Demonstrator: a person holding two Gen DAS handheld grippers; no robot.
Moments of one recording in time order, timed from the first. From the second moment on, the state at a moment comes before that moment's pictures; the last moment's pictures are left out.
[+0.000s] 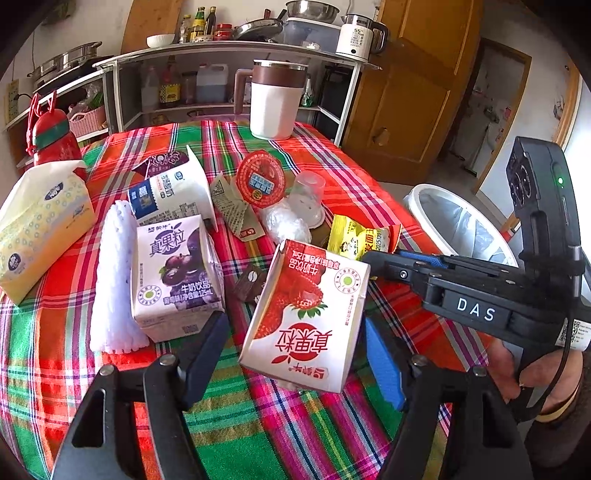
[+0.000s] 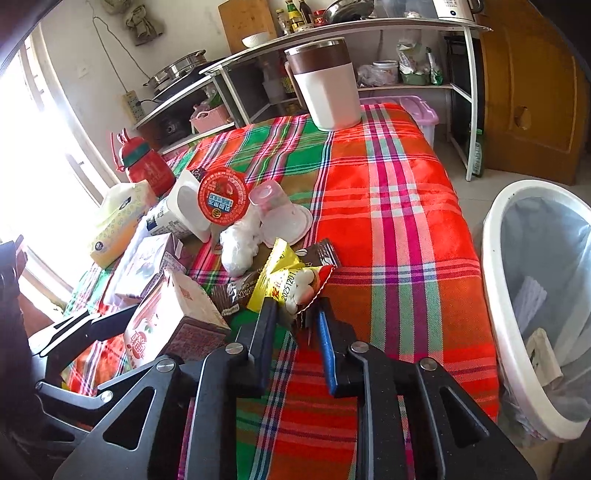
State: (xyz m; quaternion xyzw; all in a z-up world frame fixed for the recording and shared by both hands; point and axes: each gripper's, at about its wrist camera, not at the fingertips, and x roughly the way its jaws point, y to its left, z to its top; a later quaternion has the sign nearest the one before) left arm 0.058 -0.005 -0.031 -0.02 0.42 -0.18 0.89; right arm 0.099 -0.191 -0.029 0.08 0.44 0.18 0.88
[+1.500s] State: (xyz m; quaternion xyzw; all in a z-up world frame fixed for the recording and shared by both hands) left arm 0.070 -0.129 0.042 0.00 0.36 -0.28 0.89; right arm 0.038 -0.350 0.041 0.14 0.33 0.08 0.93
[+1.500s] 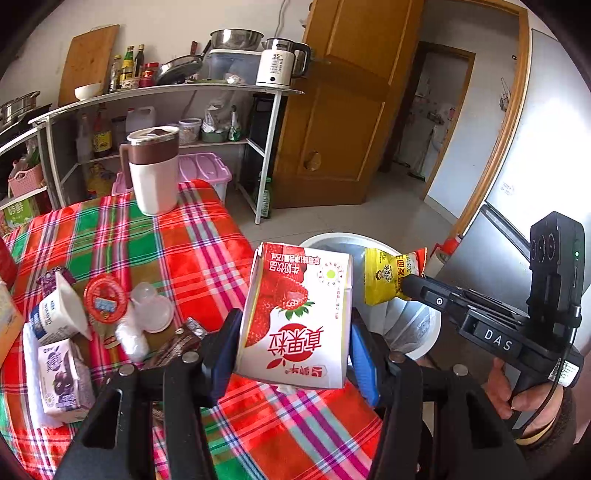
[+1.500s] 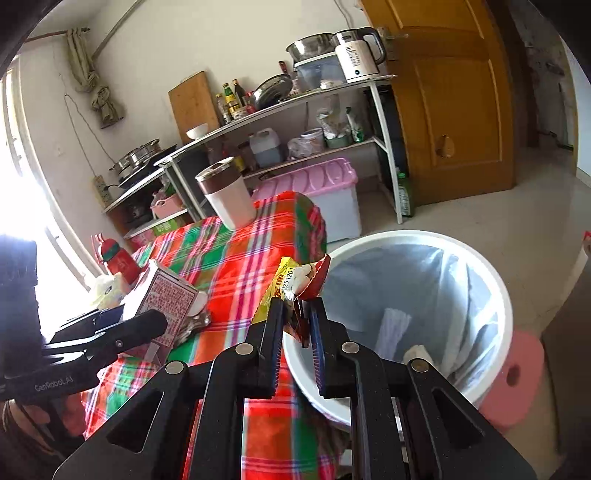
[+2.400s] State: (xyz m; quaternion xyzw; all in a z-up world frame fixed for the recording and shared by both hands) left arm 0.104 -0.249 -0.018 0.04 0.45 -0.33 0.83; right arm 0.052 -0.437 -0.019 0.14 0.40 -0.03 0.90
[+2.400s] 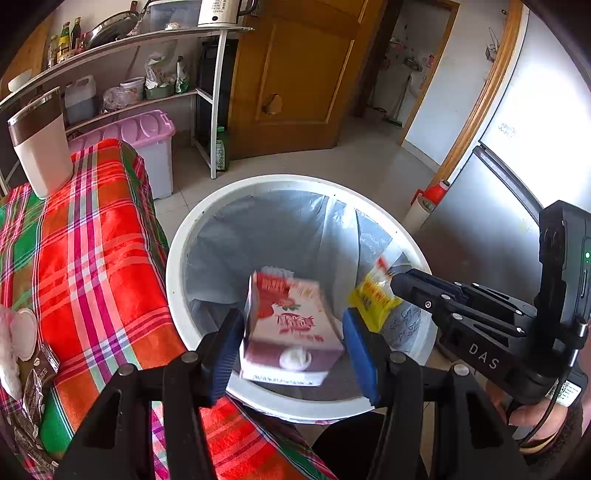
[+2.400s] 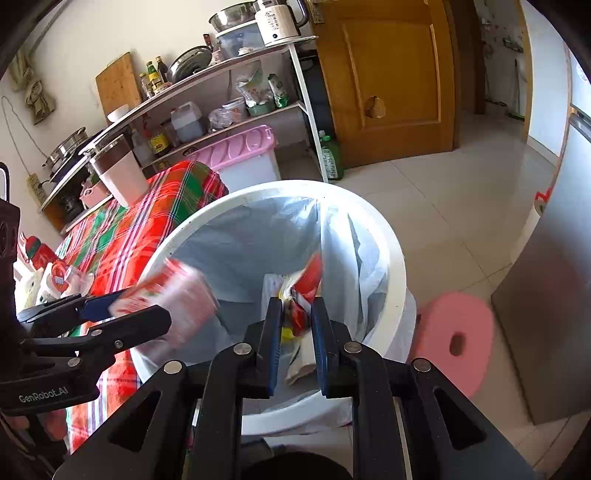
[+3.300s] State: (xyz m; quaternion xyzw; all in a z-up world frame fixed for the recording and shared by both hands) left arm 0.061 -0.085 0.018 -0.01 0.38 -0.20 0.90; right arm 0.041 -0.345 0.015 0.12 0.37 0.05 0.92
